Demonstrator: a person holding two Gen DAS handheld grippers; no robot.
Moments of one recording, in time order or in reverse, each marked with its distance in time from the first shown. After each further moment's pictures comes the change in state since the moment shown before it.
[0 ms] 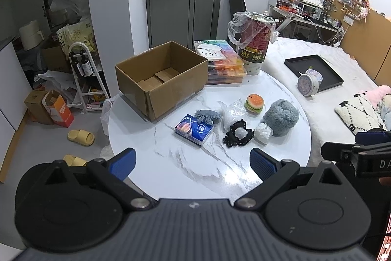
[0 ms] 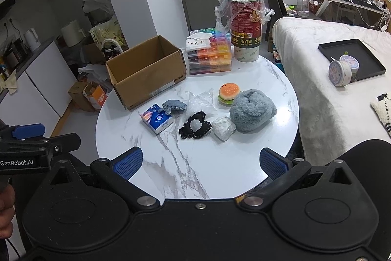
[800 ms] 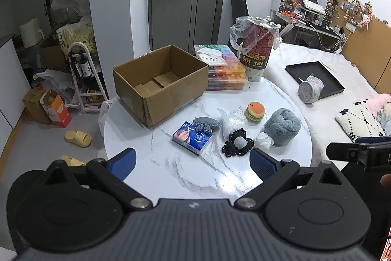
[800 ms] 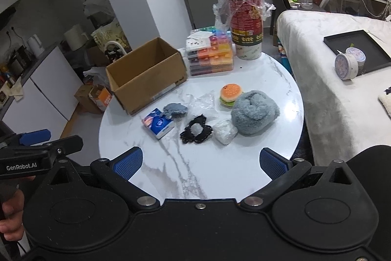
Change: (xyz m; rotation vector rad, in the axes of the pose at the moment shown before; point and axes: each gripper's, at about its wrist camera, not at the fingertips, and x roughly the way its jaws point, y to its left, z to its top) left arm 0.014 -0.001 0.012 -0.028 -0.013 -0.011; right arm 0.014 -0.023 0.017 0.050 0.025 0.045
